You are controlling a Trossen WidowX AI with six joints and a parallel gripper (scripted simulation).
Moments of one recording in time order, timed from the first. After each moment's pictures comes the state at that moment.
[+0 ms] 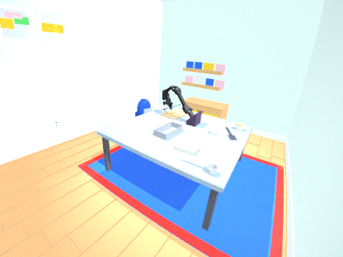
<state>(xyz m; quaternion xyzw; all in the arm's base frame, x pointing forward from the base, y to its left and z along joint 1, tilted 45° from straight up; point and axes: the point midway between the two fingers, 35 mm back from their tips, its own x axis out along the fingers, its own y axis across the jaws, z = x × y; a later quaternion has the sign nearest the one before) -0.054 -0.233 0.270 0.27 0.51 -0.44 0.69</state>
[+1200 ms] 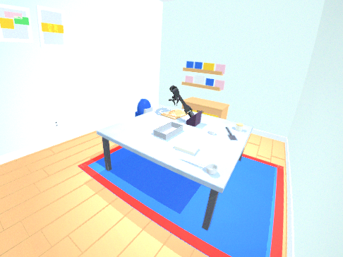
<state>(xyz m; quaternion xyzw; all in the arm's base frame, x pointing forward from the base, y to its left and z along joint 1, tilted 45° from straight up) -0.152 -0.200 0.282 0.61 0.03 -0.66 0.45</state>
